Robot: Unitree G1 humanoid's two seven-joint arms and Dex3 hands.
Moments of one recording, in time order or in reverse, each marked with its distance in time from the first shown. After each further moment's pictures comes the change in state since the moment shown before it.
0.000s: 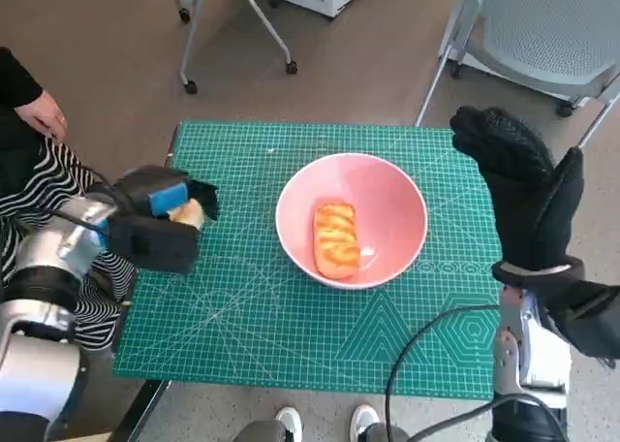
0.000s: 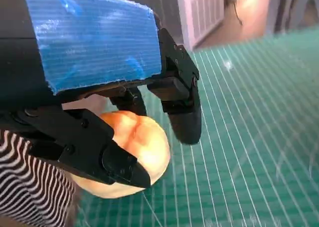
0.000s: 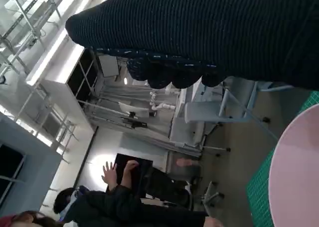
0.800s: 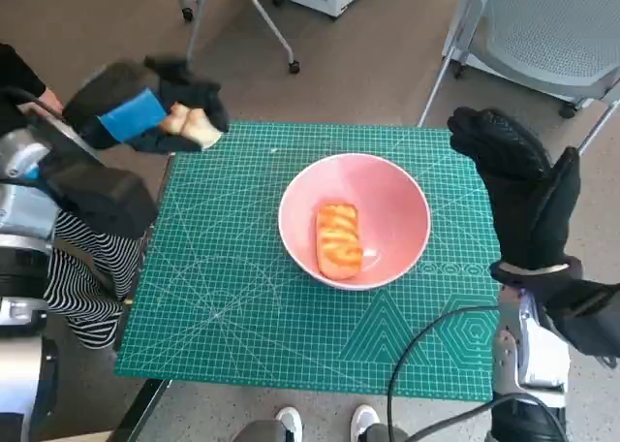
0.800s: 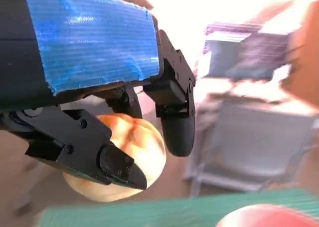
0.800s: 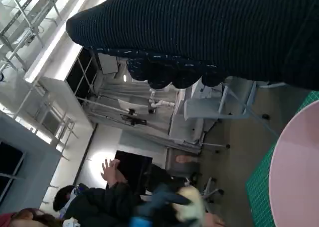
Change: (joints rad) left arm -0.009 0.043 0.258 -0.487 -0.344 -0.075 -0.162; right arm -0.003 0.000 0.003 0.008 0.001 -0.001 0.004
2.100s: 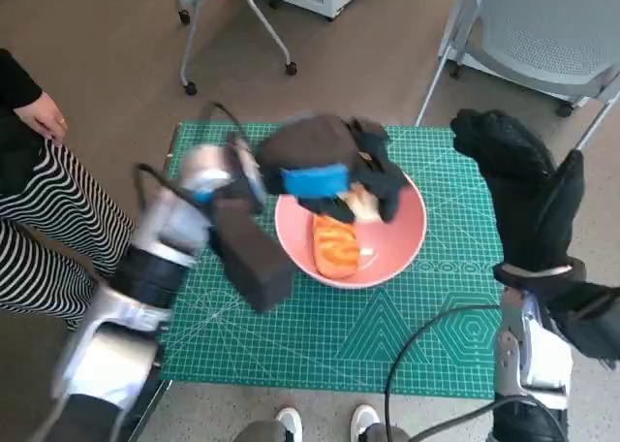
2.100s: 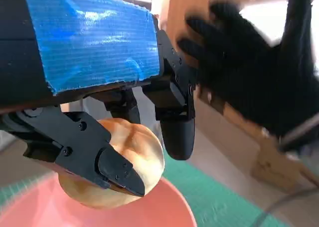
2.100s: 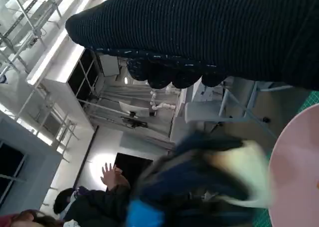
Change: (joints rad) left arm -0.028 -0.443 -0.206 -0.066 0.097 0.024 -0.104; right arm 0.013 0.000 -0.013 -0.016 0.000 -0.008 0.009
